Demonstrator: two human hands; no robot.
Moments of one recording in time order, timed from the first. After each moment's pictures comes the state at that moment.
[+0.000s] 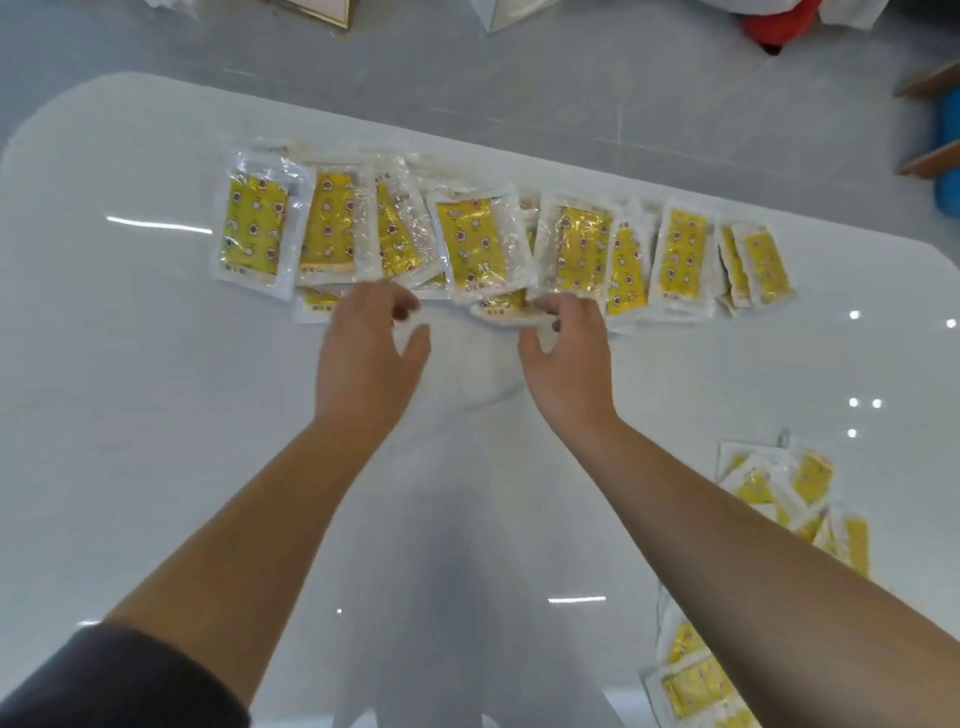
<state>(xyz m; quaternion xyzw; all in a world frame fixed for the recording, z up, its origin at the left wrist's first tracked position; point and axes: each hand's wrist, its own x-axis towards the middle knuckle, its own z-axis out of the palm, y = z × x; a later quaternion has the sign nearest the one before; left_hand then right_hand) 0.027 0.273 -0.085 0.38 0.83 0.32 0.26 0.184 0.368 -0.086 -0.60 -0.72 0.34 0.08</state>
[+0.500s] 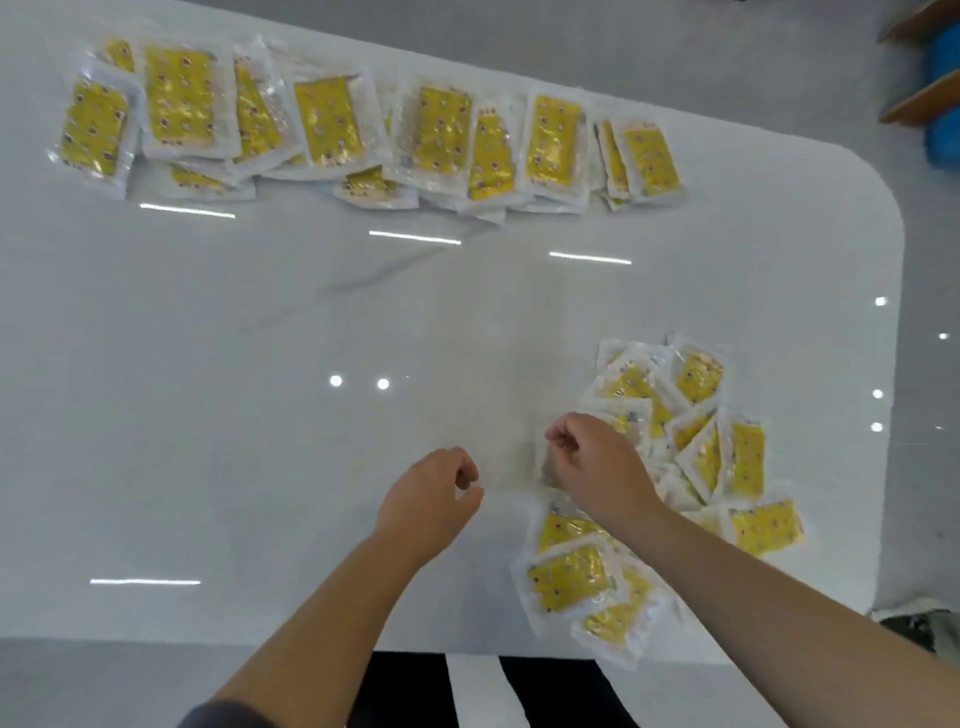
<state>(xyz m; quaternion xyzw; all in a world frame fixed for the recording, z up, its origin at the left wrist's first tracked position) 0.320 0.171 -0.088 0.36 0.76 0.10 0.53 0.484 0.298 -0.076 -0.50 -0.77 0.38 -0.12</state>
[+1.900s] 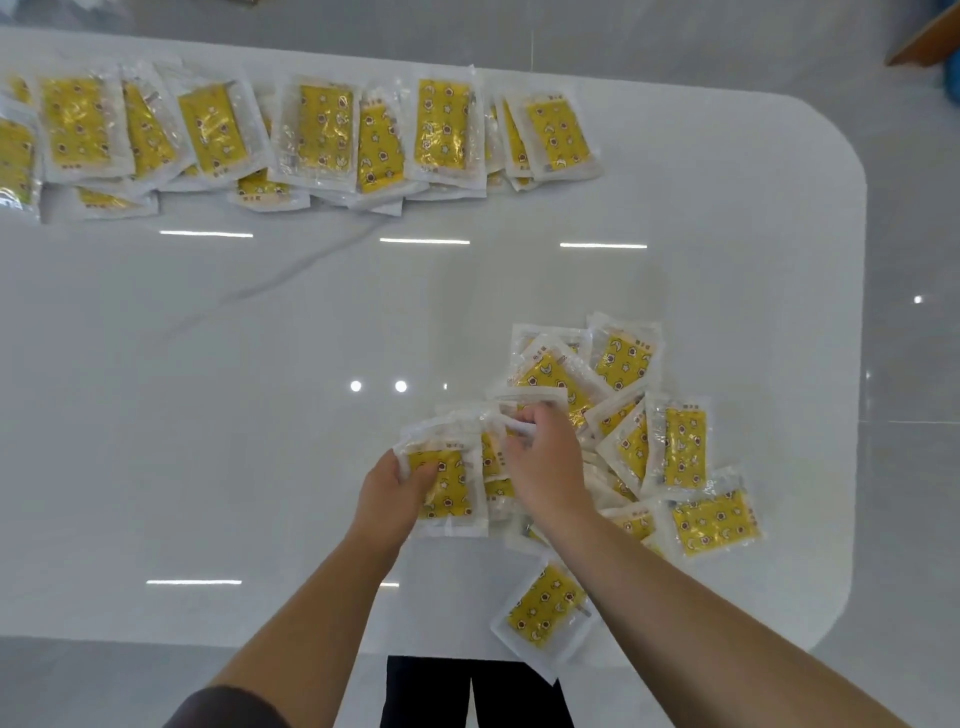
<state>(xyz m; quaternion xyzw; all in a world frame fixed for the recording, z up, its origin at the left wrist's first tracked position) 0.406 0.203 -0.103 0.01 0.77 0.33 0.55 0.530 0.315 -0.086 -0.63 -0.59 0.50 -0.02</state>
